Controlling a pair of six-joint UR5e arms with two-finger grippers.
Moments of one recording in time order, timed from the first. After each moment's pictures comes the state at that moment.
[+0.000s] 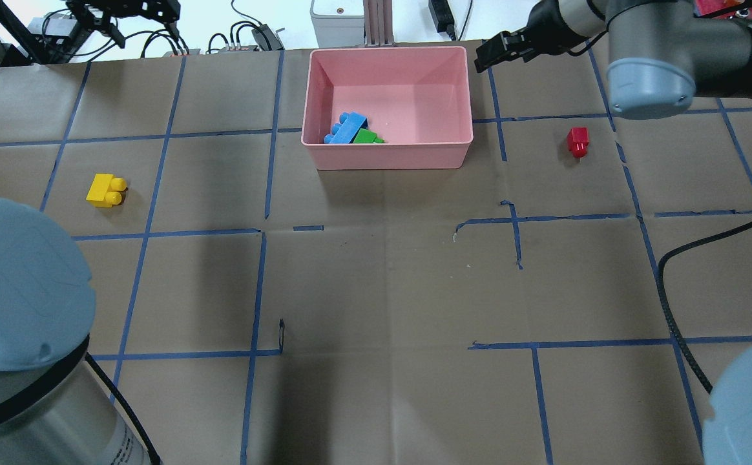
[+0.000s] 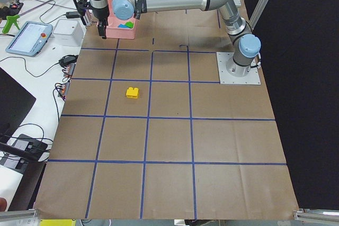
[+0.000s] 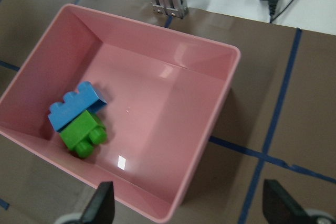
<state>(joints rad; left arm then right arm) -1.32 -2.15 -0.98 -1.49 1.53 0.21 1.46 -1.27 1.58 -2.24 -1.28 -0.38</state>
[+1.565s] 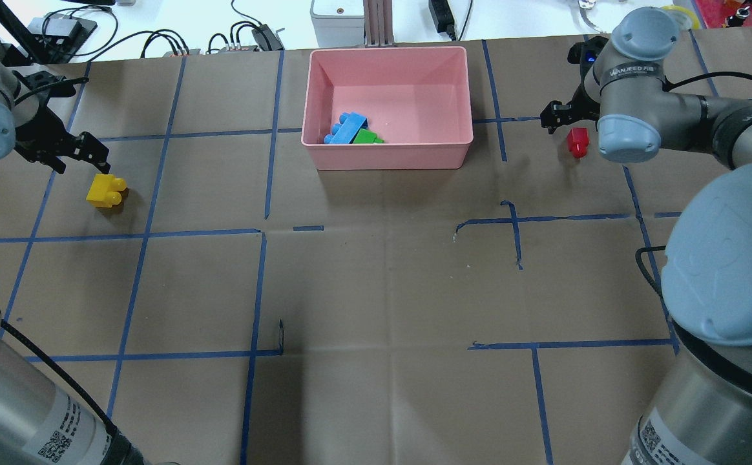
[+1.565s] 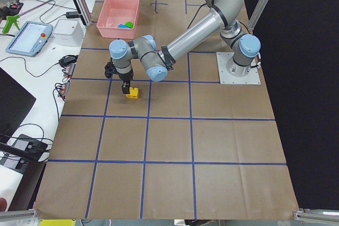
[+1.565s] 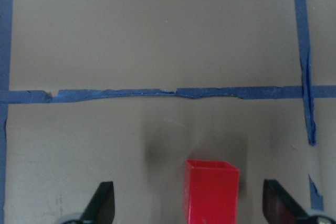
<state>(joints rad) -1.08 -2.15 -1.49 -1.07 1.57 0.55 1.38 -0.96 1.62 -2.50 -1.58 -0.18</state>
